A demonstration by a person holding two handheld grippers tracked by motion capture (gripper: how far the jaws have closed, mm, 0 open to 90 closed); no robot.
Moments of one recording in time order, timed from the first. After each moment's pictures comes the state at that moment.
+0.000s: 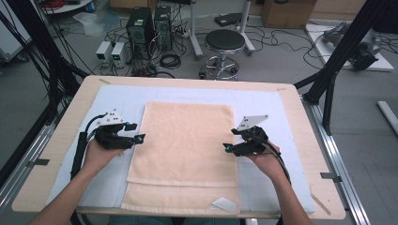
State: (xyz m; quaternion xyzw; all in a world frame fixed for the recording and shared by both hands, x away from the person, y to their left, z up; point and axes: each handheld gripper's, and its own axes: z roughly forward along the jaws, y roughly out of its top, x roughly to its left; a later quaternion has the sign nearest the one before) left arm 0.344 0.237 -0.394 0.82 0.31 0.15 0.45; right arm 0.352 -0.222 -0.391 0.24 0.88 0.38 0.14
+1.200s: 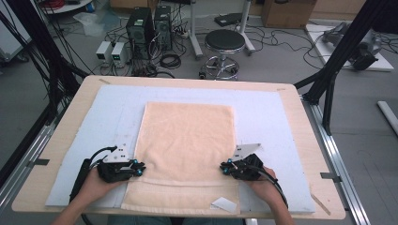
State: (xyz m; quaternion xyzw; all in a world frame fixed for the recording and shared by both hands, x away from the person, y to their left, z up) left arm 0.281 0.222 -0.437 0.88 0.23 0.10 0.40; right arm 0.294 -0.210 -0.435 0.20 0.90 0.37 0.09
